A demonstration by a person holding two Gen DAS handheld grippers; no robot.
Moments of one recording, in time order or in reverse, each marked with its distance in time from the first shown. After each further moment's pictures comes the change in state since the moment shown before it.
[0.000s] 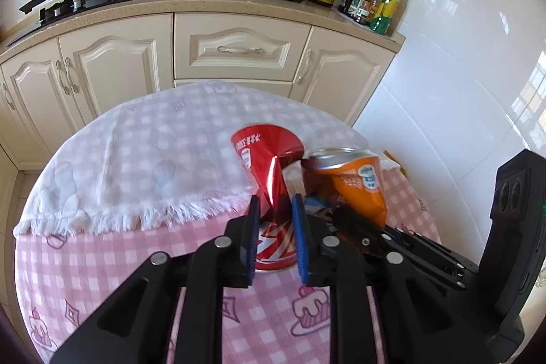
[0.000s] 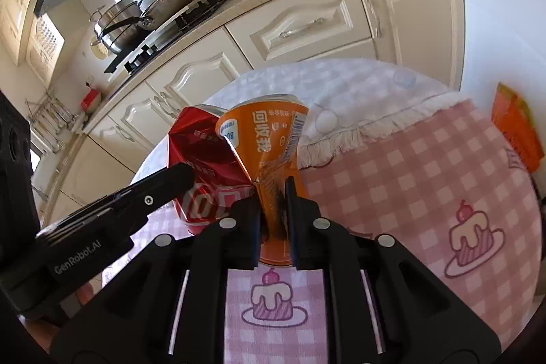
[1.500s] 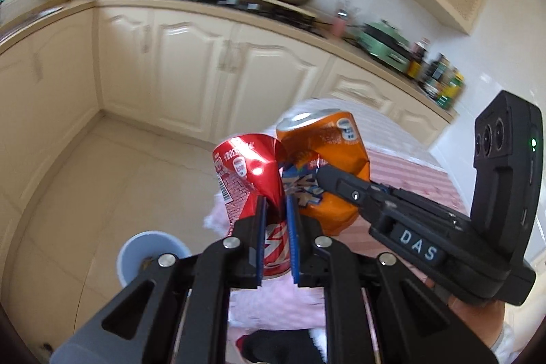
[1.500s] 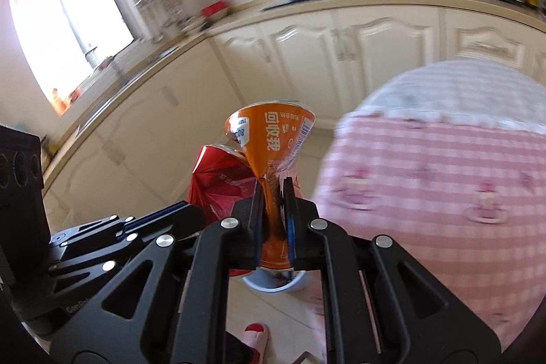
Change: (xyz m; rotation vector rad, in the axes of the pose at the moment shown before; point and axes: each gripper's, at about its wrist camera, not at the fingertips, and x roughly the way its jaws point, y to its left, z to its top) left arm -0.270 0.270 -0.214 -0.331 -0.197 0.189; right arm -0.008 0.343 -0.186 -0.450 0.130 0.328
